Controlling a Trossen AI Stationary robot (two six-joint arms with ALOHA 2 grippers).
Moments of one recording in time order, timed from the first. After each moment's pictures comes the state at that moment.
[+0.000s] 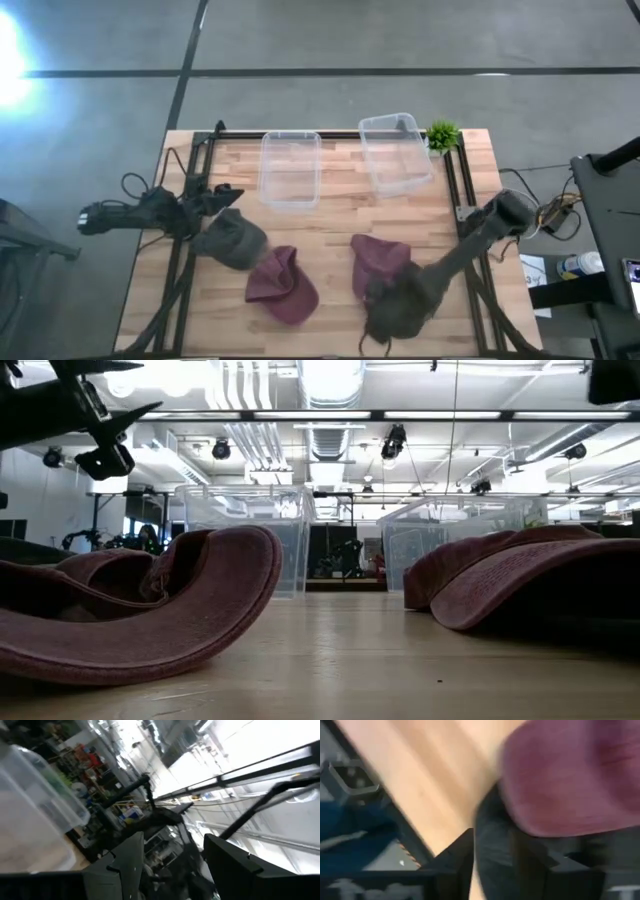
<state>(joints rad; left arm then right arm) -0.01 0.04 0.01 0.37 -0.15 -0.92 0.68 1.87 1.50 -0.93 0.05 1.32</state>
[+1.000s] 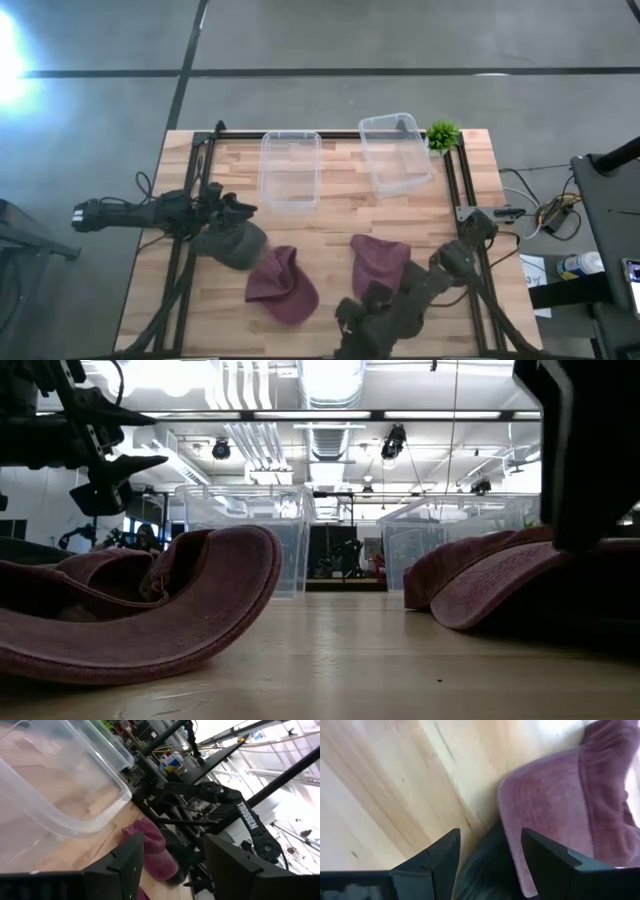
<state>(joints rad) -0.01 0.14 0.01 0.14 -0.05 -0.85 0.69 2.48 2.26 -1.57 0.34 1.23</state>
